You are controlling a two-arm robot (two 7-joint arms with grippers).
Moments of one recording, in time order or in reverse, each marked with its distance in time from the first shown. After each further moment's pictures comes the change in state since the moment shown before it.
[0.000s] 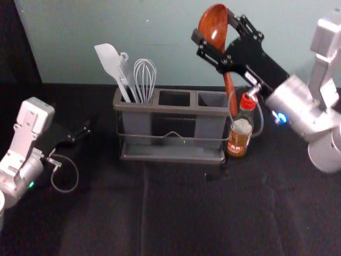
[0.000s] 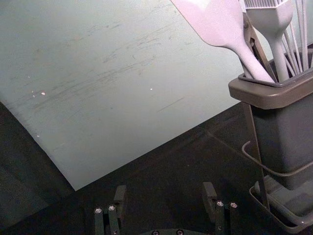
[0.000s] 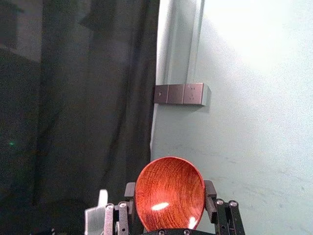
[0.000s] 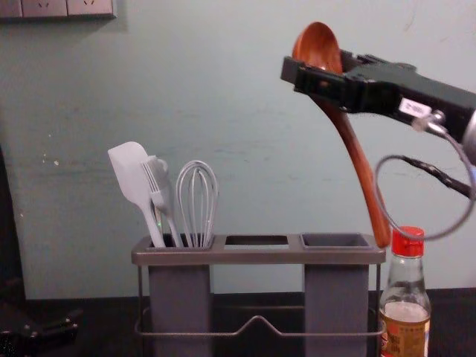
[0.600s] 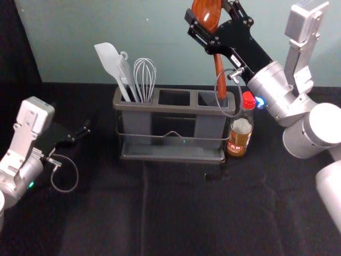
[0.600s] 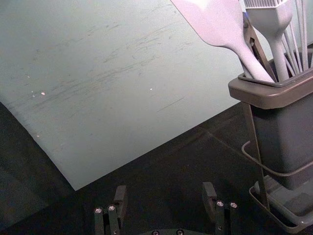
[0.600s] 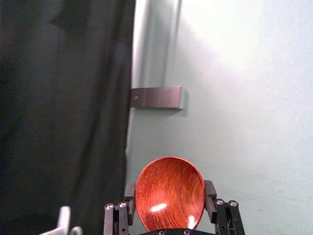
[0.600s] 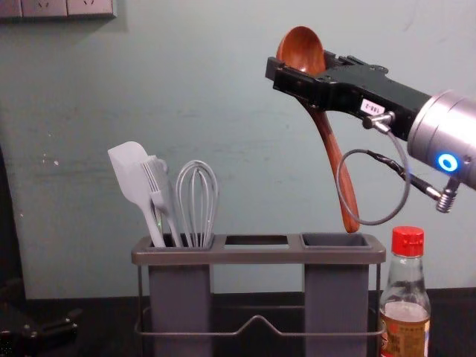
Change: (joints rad) left arm 0.000 0.000 0.000 0.000 0.000 0.000 0.000; right arm 0.111 -0.103 -0.030 0.175 -0.078 -0.079 -0.103
